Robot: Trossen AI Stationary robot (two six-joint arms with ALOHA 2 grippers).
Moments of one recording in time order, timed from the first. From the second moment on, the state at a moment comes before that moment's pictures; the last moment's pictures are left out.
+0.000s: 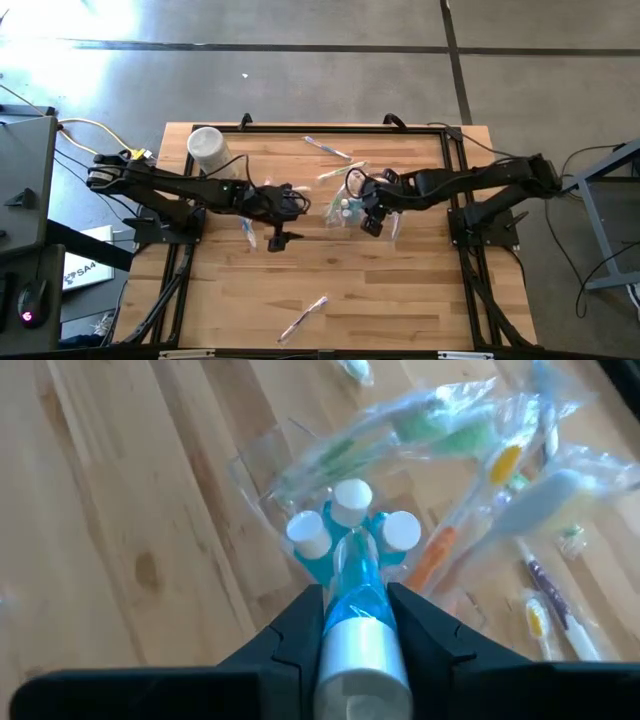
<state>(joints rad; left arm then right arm) -0.11 1.31 0.93 -0.24 -0.04 -0.05 0.08 1.43 1.18 -0.80 0.25 0.45</state>
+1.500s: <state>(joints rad) -0.11 1.31 0.93 -0.31 -0.03 -0.09 -0.09 1.67 1.18 -0.74 -0.03 0.42</state>
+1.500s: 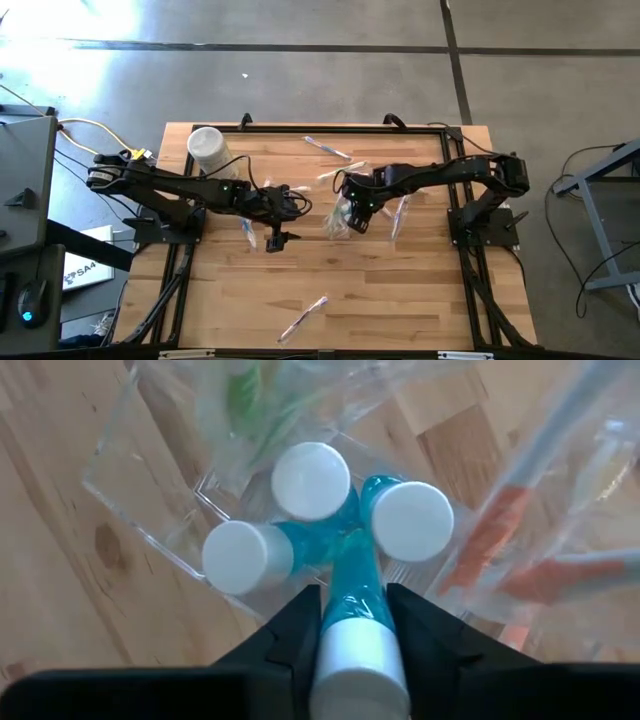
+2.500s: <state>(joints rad) -0.11 1.31 0.93 -0.32 -0.03 -0.09 -0.08 1.62 1.22 -0.75 -0.05 0.45</state>
